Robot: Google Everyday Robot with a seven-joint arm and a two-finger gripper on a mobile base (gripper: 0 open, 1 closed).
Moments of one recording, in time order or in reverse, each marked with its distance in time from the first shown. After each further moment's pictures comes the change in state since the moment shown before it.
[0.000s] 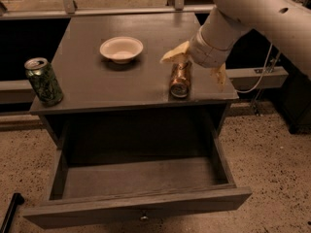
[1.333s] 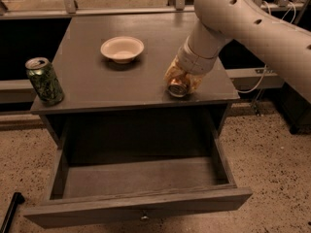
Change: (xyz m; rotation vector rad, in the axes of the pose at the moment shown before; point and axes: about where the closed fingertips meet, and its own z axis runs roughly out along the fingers) arm -0.004 -0.005 0.037 -0.031 -0.027 -0.002
